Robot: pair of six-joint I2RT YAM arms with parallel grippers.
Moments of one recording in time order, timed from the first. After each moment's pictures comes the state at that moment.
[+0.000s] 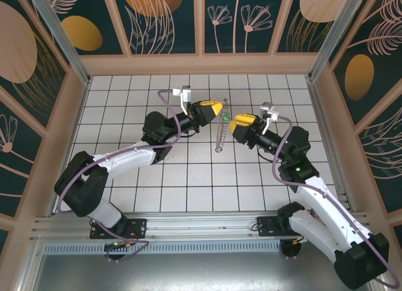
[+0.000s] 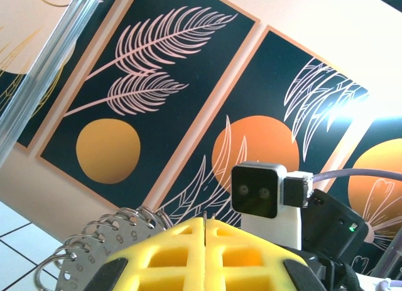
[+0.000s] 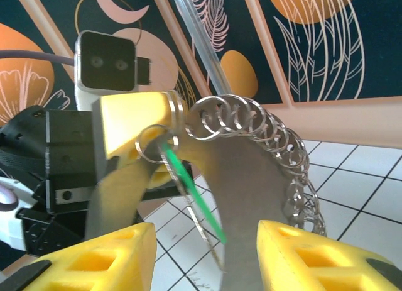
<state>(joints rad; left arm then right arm) -0.71 1.56 0.91 1.11 0.55 -0.87 0.43 0.80 0.59 0.32 -0.55 0.47</state>
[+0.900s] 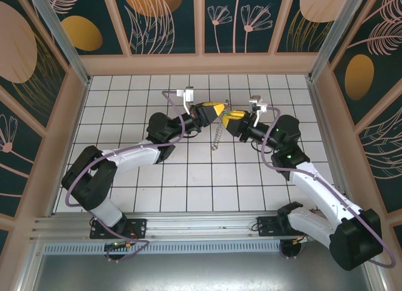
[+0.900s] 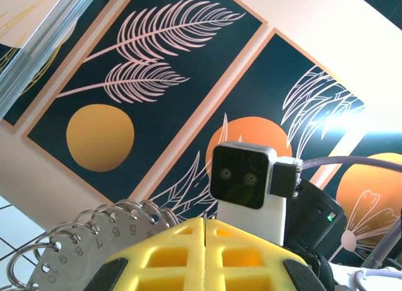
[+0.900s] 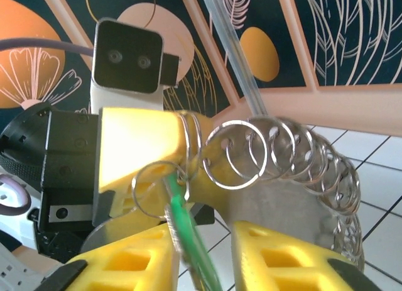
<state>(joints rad) -0.71 1.64 0.91 1.19 0.55 -0.98 0.43 1.00 0.66 0.41 -0.66 0.46</state>
